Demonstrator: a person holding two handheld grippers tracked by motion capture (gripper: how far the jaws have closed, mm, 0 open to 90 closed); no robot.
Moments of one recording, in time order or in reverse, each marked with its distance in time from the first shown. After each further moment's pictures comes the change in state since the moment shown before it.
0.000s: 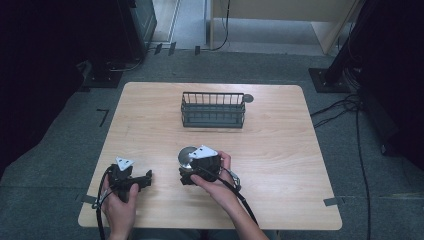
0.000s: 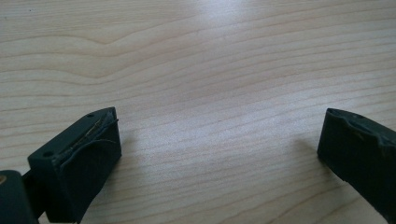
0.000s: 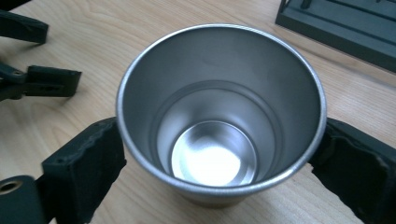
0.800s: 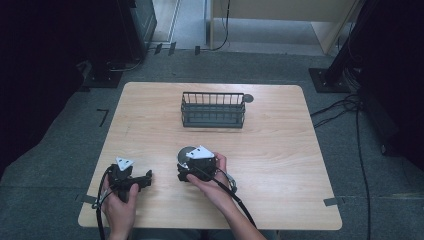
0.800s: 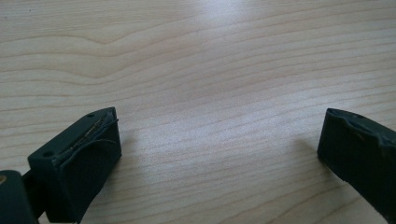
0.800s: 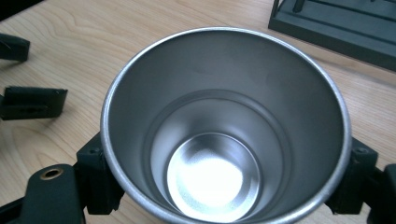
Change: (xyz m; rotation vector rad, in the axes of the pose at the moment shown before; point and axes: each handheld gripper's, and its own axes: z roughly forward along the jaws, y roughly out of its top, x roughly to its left) left arm 0.000 0.000 0.000 0.000 0.000 0.000; right arm 0.006 -0.001 0.011 -0.048 -0.030 0.060
